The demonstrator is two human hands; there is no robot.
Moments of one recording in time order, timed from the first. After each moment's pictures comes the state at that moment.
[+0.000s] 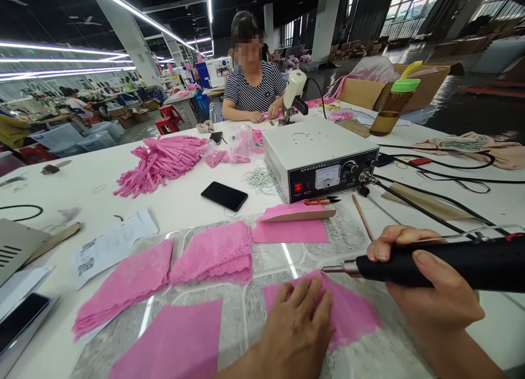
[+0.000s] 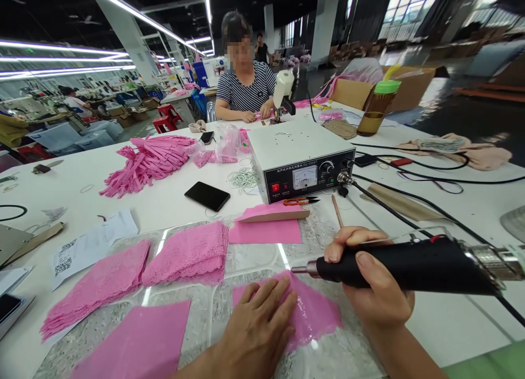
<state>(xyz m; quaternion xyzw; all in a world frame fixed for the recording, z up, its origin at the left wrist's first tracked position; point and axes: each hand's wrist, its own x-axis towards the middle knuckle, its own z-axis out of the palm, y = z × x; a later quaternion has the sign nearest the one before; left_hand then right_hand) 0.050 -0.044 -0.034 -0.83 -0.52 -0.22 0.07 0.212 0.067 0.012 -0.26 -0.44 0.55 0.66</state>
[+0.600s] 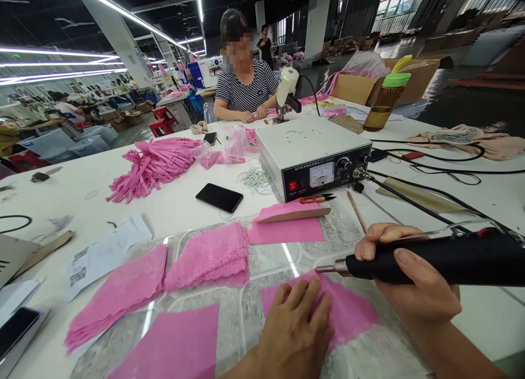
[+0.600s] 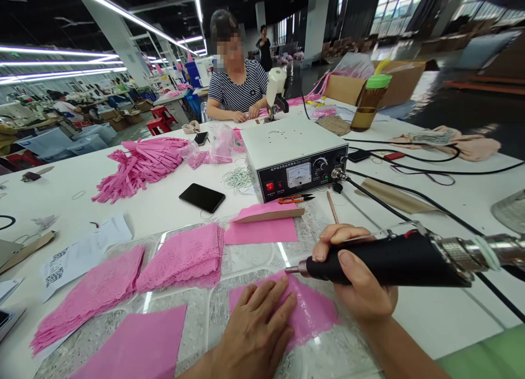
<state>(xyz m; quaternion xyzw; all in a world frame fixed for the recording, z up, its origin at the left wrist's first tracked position) 0.049 -0.043 -0.033 -0.84 -0.50 -0.21 0.06 0.206 0.067 0.011 -0.23 -0.48 0.54 0.65</state>
